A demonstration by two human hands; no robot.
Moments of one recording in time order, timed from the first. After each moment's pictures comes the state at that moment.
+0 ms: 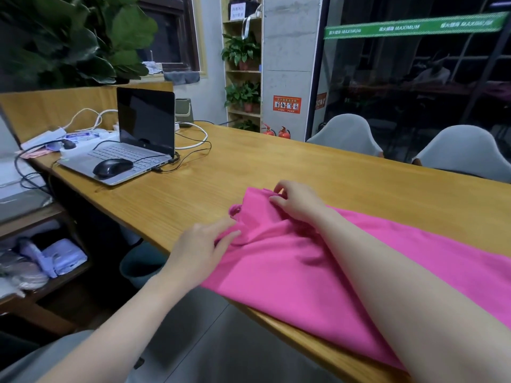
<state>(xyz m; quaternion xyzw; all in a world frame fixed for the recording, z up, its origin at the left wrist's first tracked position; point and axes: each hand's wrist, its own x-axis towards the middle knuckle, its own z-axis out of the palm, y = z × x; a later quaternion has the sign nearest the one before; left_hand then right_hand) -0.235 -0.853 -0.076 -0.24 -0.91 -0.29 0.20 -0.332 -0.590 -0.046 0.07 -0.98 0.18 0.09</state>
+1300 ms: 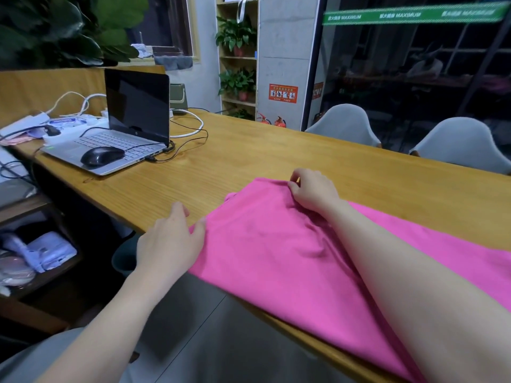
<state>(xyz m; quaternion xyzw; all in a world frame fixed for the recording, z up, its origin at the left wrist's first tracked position) -0.233 -0.875 -0.057 0.03 -0.97 -0.21 0.13 -0.345 -0.578 -0.051 -0.02 -0.98 0.15 0.15</state>
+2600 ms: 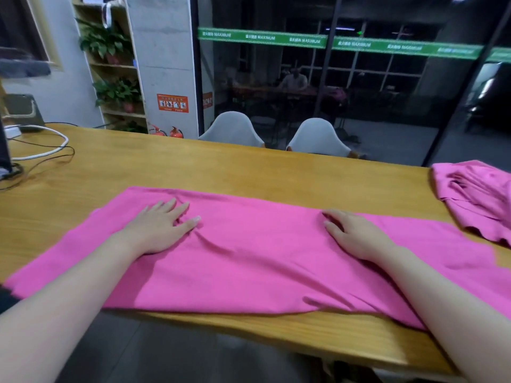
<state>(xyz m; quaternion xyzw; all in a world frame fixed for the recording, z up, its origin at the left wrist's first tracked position) -0.299 -0.723 -0.071 -0.32 -0.94 -0.05 -0.03 -0.050 -0.356 -0.060 -0.18 -0.97 0.10 0.09</state>
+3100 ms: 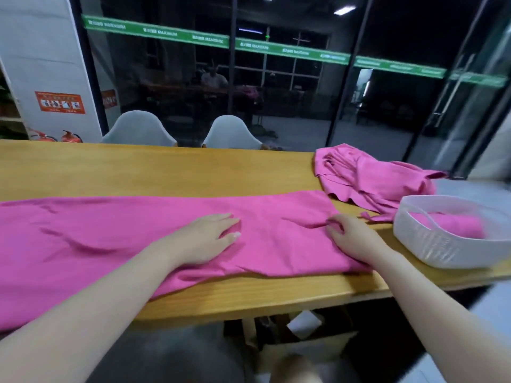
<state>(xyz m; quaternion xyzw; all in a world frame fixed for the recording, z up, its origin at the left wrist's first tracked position) -0.100 -0.516 -0.053 -0.60 -0.79 -0.11 -0.07 0.170 -0.278 -0.057 -0.41 -0.89 0.13 0.15</state>
